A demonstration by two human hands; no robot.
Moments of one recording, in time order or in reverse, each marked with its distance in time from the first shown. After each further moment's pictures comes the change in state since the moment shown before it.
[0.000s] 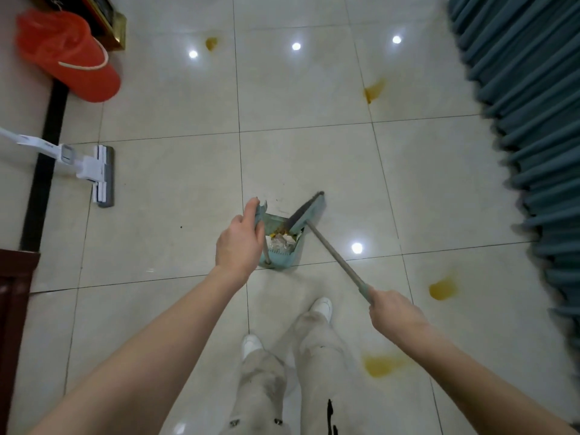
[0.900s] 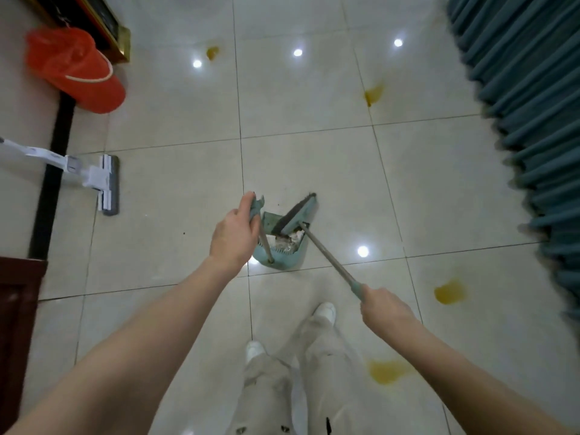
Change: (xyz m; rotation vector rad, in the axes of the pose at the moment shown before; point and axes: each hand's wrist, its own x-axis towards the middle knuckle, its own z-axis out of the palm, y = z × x) left_hand 0.023 0.008 -0.007 -0.003 -0.022 0.058; right_hand 0.023 -0.001 0.007 0.041 0.022 0.016
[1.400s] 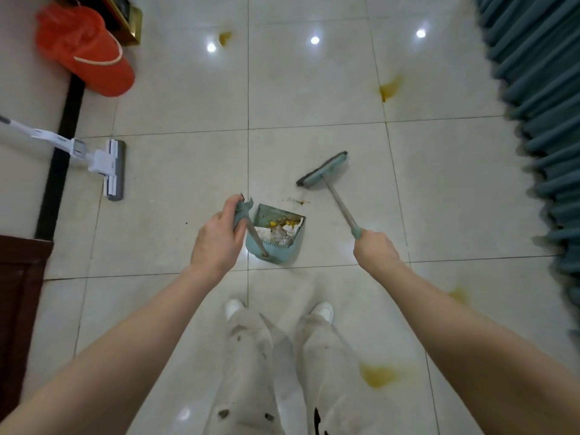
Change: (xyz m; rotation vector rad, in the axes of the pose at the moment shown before) left_hand -0.005 -0.009 -0.002 -0.048 0.047 -0.044; right_hand 0.097 -0.020 -0.075 0.208 0.130 0.125
